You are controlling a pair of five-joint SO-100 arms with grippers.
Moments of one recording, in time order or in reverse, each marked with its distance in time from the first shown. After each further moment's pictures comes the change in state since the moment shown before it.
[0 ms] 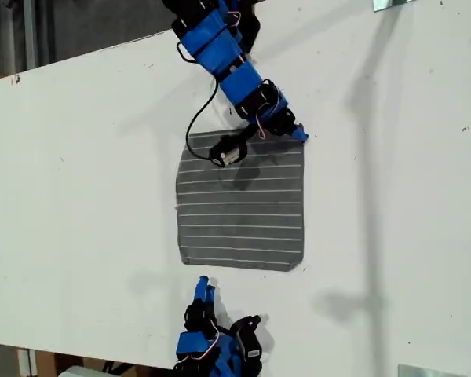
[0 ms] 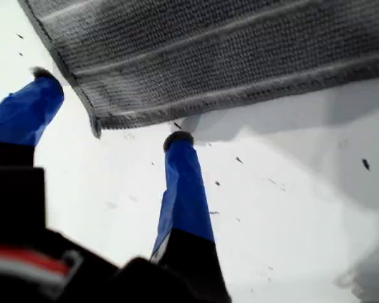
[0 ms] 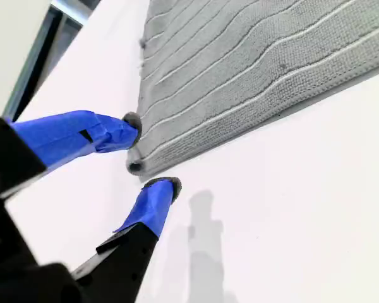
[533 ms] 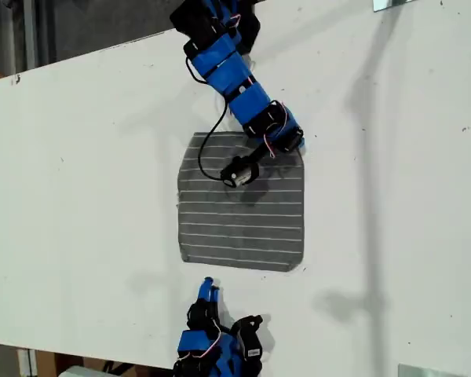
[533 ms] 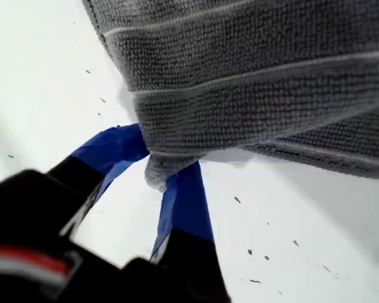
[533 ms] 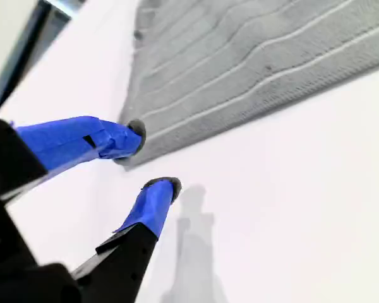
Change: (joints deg) arm 0 3.0 -9.0 -2.3 -0.5 -4.7; arm 1 3.2 -13.9 -14.9 -1.6 -5.5
